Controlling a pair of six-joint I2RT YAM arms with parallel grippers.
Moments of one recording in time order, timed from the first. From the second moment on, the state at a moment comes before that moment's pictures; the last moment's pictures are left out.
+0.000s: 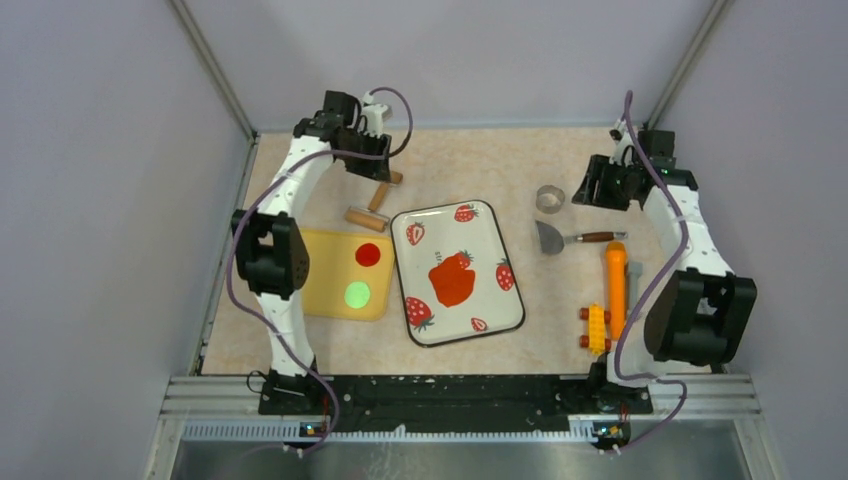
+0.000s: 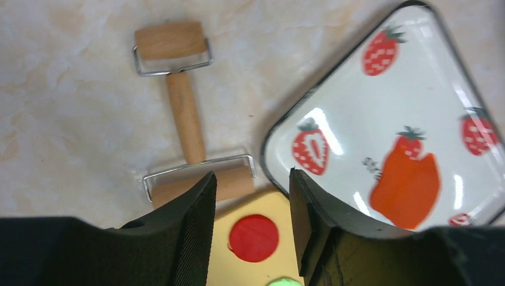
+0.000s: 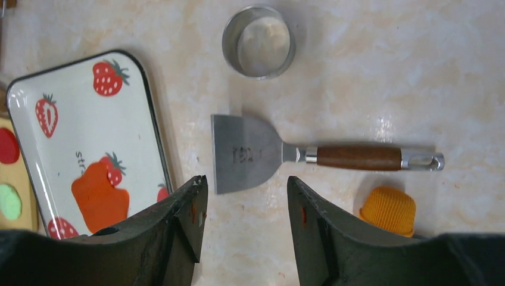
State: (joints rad) left arm -0.20 2.05 1.92 -0.84 0.34 0.15; right arm -0.14 1.47 1.26 -0.68 -0.35 0.05
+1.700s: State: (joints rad) left arm -0.20 1.70 1.74 -0.95 0.50 0.24; right arm -0.09 2.14 1.69 -0.61 -0.43 0.05
